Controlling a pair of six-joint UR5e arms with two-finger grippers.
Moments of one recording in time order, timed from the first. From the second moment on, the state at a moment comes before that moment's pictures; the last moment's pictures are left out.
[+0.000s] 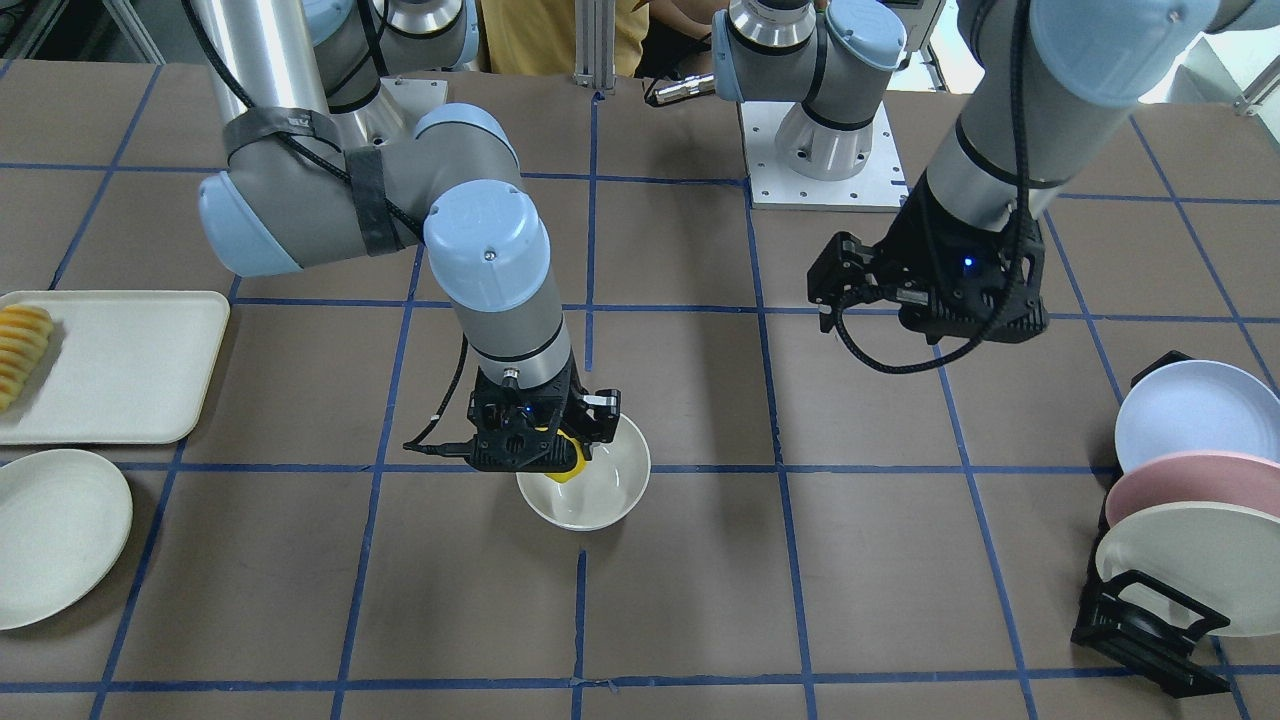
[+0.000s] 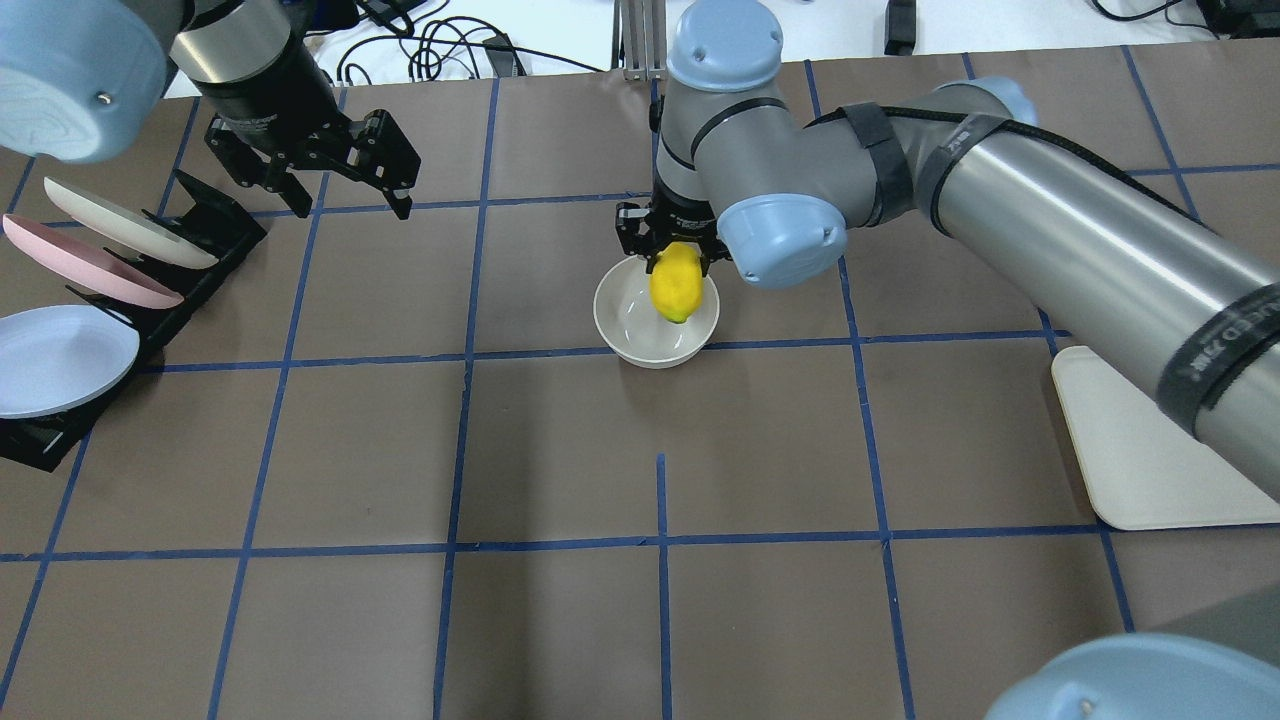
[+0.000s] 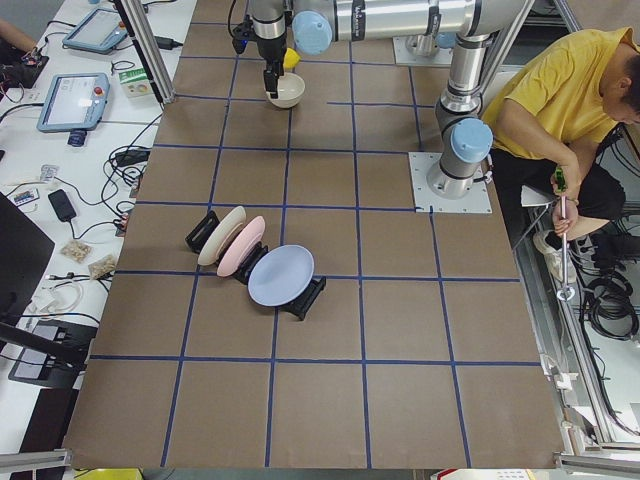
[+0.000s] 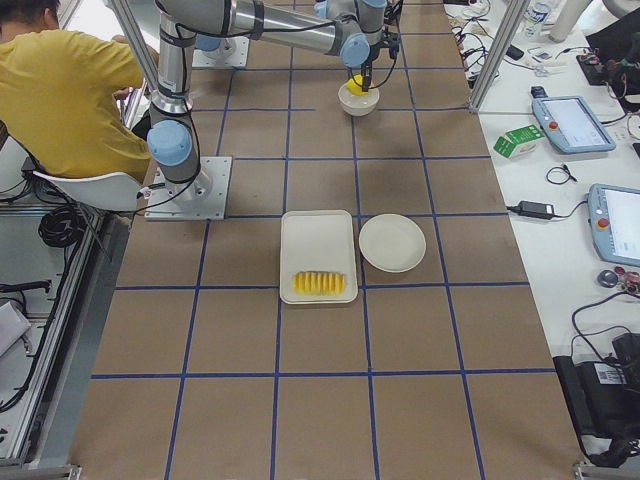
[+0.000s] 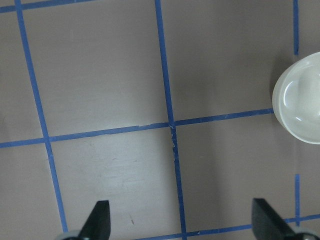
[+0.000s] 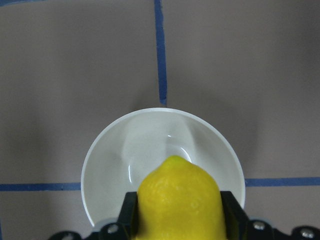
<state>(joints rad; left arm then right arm) -1.56 -1.70 -1.47 -1.55 1.54 0.10 1.88 -1.13 1.56 -2.11 -1.48 0.37</state>
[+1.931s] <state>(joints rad) -1.55 -1.64 -1.47 -1.52 1.55 0.07 1.89 -1.03 1.56 -2.15 -1.45 0.39</state>
